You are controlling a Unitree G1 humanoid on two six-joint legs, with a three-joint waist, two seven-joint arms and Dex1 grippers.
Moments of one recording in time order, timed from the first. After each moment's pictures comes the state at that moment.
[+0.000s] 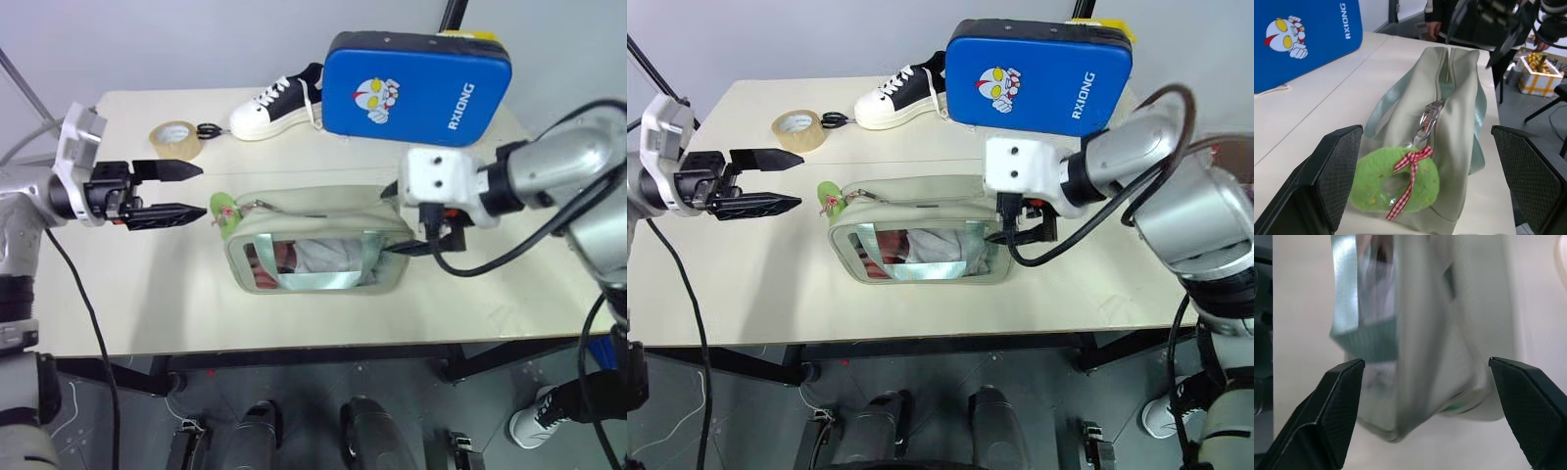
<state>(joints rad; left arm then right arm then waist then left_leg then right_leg) -0.74 0.94 0.15 0.27 -0.60 0.53 -1.51 -0.94 -1.01 0.32 -0.42 0.12 0.82 1.28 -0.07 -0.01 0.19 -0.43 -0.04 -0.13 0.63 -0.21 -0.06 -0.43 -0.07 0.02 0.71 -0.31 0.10</state>
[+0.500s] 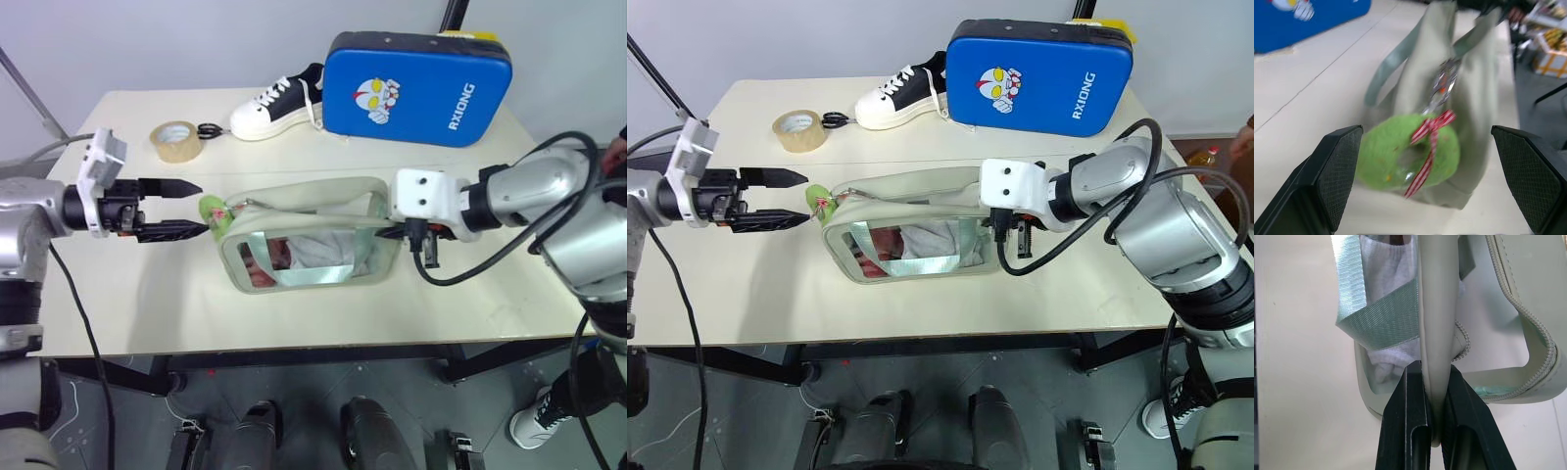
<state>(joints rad) -0.71 0.93 0.09 0.34 -0.47 0.45 -1.49 -0.90 -0.97 0.33 -0.44 0.12 0.85 1.21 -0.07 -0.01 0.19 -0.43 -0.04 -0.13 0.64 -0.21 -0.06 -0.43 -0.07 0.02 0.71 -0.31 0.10</state>
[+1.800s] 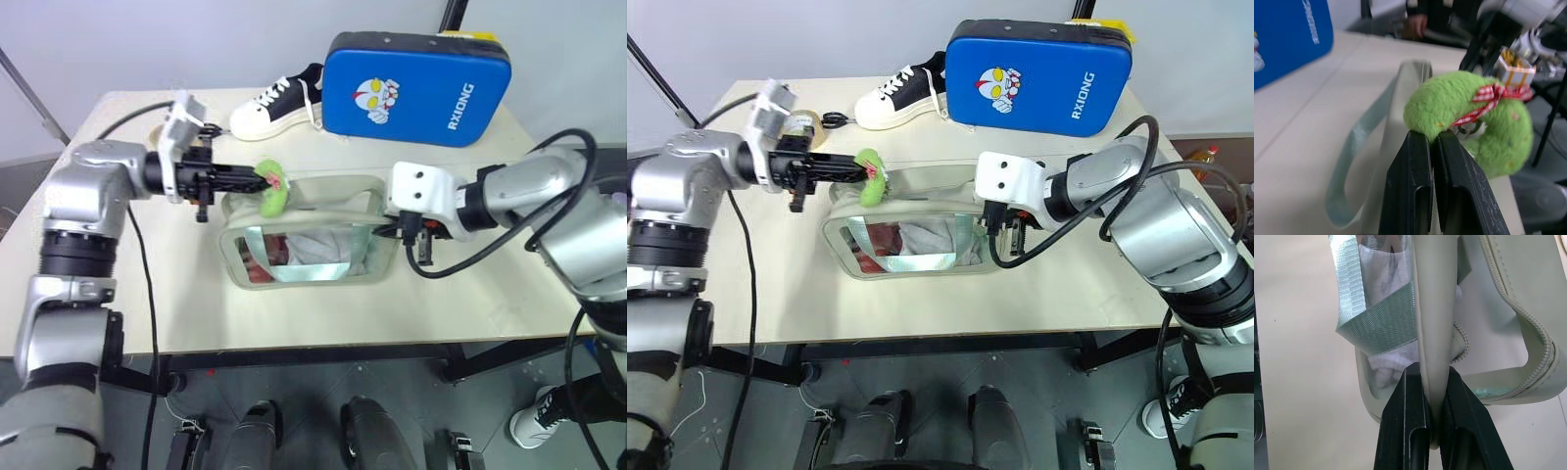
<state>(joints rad) -0.99 0.68 -0.06 0.38 -0.42 0.55 -1.44 -0.93 -0.96 0.34 -0.45 0.16 0.95 1.16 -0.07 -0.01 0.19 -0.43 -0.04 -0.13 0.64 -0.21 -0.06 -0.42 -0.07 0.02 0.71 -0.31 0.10</state>
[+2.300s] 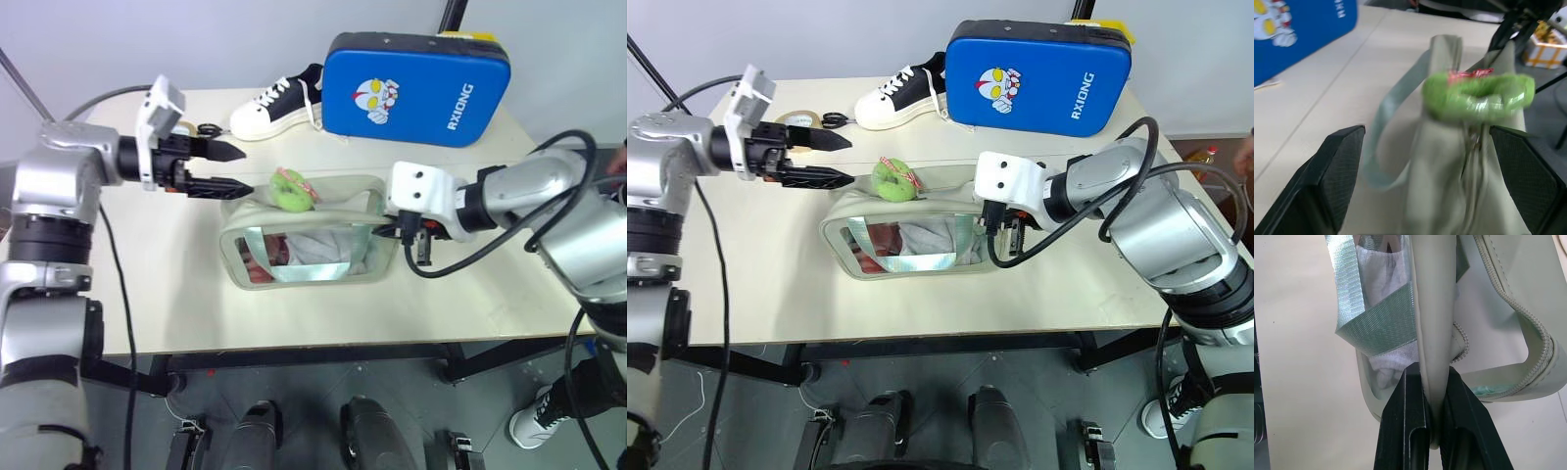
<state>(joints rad) -1.07 0.82 -0.06 0.51 -0.36 0.50 -1.50 -0.93 -0.96 0.34 -0.46 0.18 0.98 1.14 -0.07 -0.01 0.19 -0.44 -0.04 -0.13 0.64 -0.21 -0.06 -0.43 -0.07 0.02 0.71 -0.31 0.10</state>
